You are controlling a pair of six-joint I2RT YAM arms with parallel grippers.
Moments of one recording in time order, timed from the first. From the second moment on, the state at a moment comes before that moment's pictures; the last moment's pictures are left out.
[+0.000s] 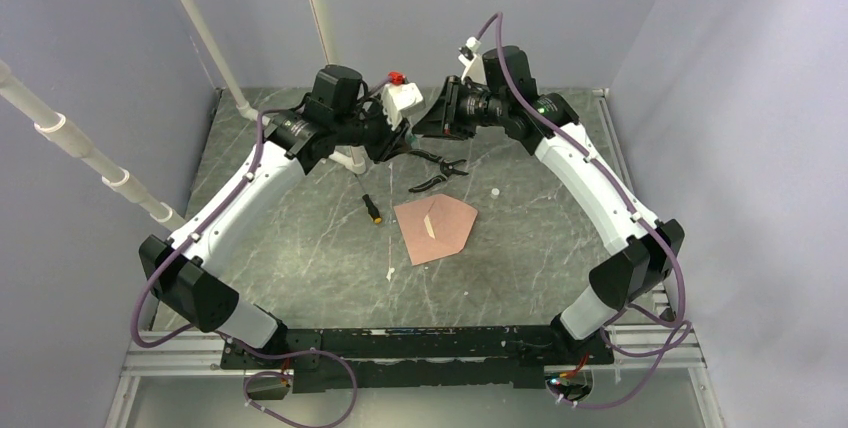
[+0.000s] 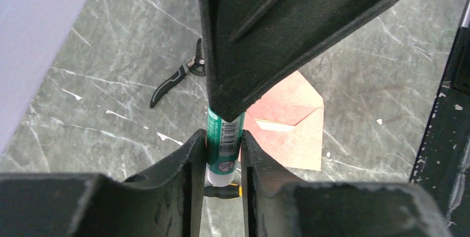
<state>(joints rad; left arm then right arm) -0.56 1.49 1.60 -0.65 0.46 0.38 0.52 1.59 1.73 -0.67 -0.49 0.70</state>
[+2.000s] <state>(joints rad) -0.55 1.53 1.77 -0.87 0.91 0.39 0.46 1.38 1.54 -0.44 -0.95 0.18</state>
